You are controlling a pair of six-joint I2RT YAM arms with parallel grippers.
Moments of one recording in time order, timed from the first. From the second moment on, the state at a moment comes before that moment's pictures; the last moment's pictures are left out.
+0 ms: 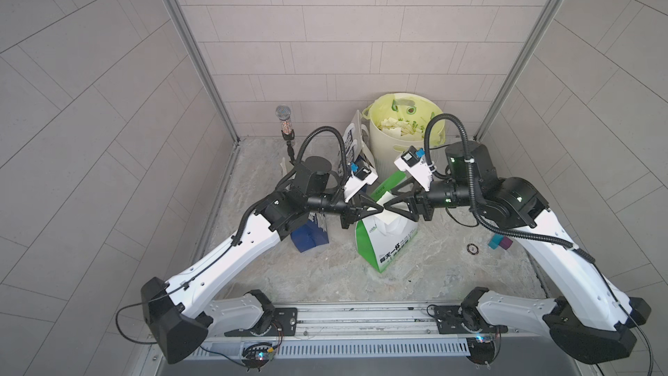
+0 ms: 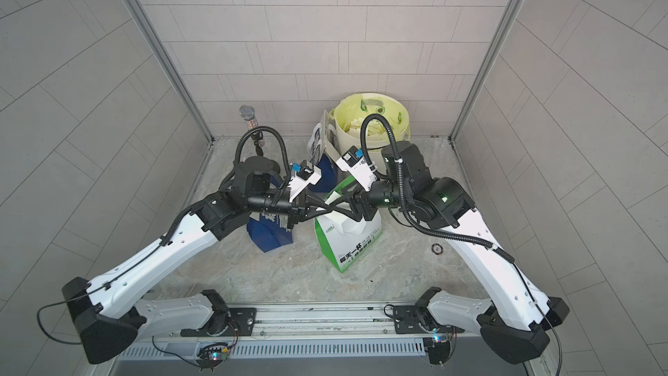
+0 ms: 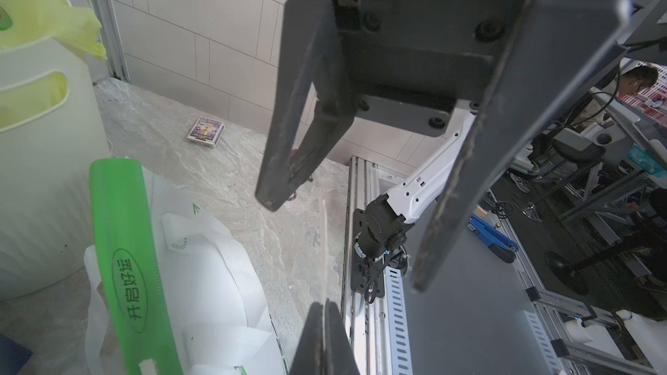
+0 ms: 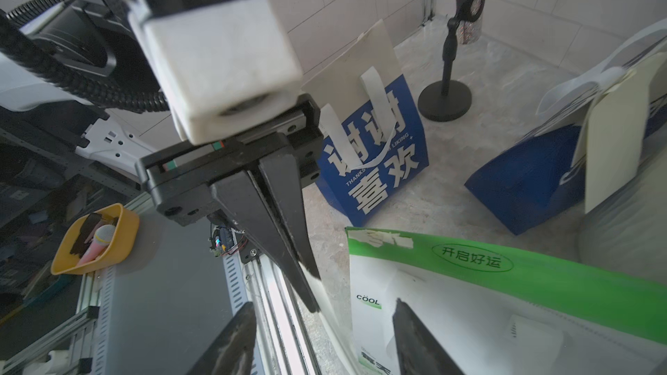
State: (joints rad) left arm -0.73 1.21 1.20 -0.40 0.78 -0.03; right arm 0.59 1.18 1.55 -1.00 -0.59 0.01
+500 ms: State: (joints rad) left arm -0.75 1.22 1.24 -0.46 0.80 0.01; right arm 0.60 1.19 1.54 -1.02 -0.67 0.02
